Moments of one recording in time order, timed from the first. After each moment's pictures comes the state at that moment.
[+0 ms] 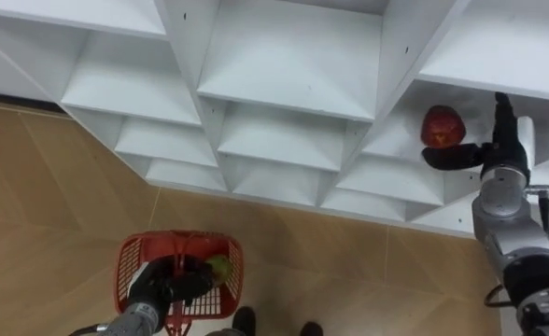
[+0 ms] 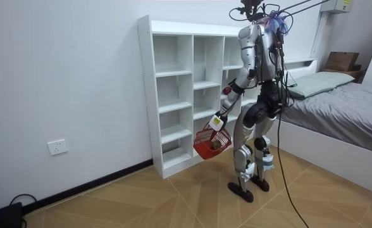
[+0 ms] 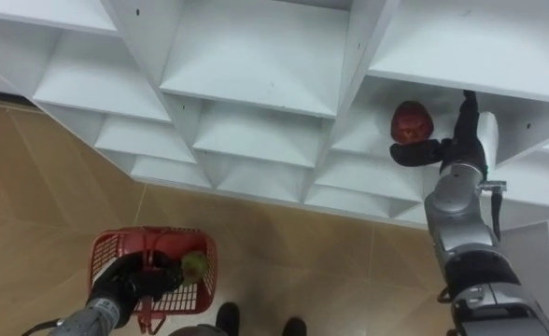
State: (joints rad) left arm -0.05 0.21 -0.11 0.85 -0.30 -0.03 -0.03; right arm -0.50 -0.40 0.06 0.93 0.03 -0.06 -0.39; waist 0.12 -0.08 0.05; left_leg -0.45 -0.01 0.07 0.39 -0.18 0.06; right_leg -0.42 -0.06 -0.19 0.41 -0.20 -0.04
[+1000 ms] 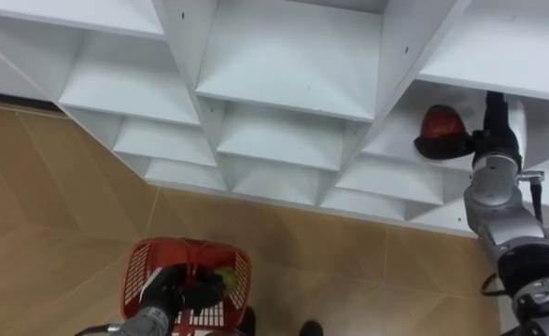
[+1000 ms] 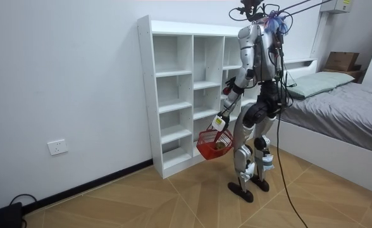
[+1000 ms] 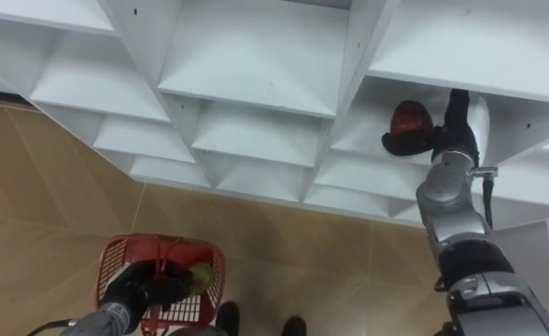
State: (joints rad) left arm -0.07 0.22 -0.23 0.88 -0.32 -0.01 0.00; right arm -0.54 -0.40 0.14 0.92 0.03 -0.06 -0.40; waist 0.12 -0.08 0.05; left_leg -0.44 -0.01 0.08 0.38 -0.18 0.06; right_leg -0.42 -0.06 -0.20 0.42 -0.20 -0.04
